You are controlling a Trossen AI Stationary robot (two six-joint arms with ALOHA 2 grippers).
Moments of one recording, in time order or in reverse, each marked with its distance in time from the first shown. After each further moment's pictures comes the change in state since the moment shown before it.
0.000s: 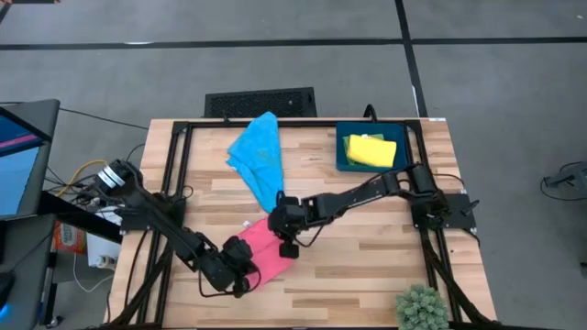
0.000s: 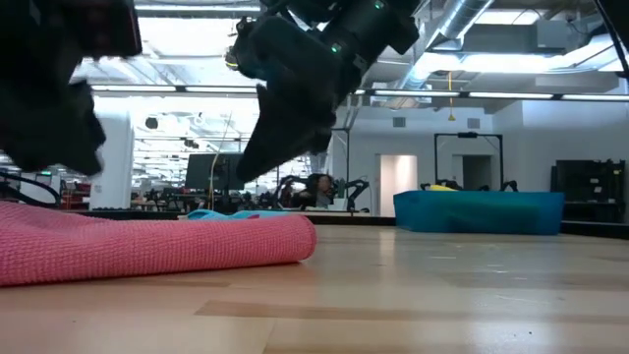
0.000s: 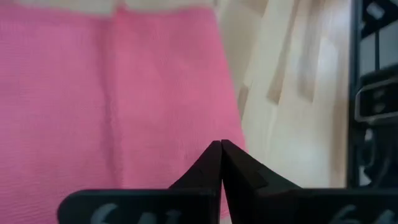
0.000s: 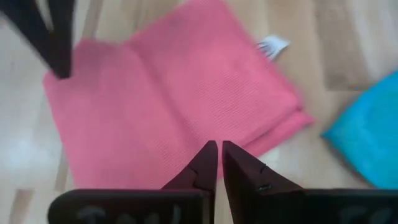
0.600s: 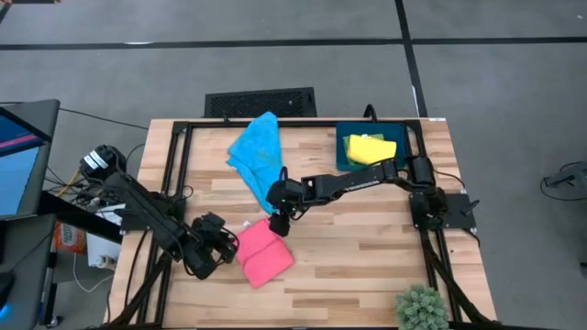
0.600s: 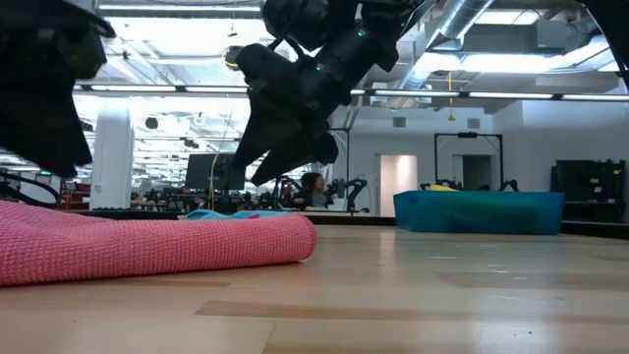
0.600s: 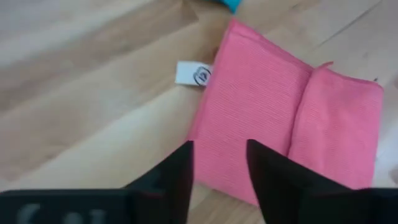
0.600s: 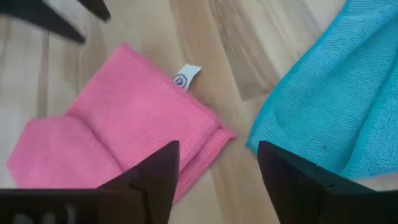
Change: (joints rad) left arm -0.038 -0.251 -0.049 -0.638 -0.187 -0.642; right arm -0.132 -0.014 0.000 0.022 -0.031 0.207
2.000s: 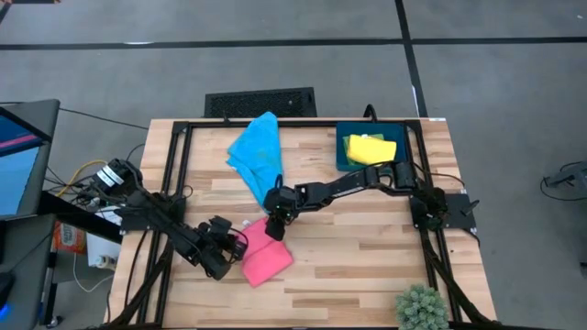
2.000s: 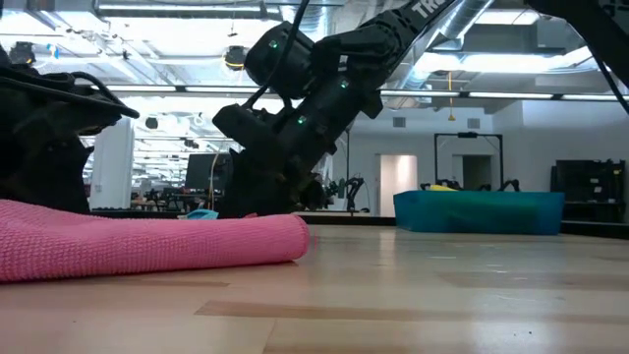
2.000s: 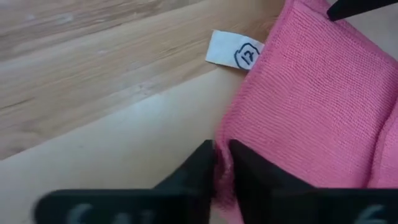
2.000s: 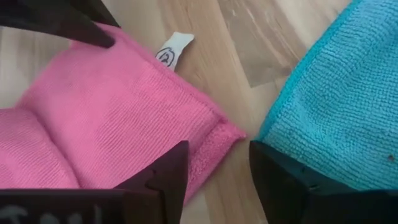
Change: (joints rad) left arm 0.070 0.259 -0.039 0.171 0.044 -0.099; right arm 0.000 0.158 0.010 0.131 -0.036 0.032
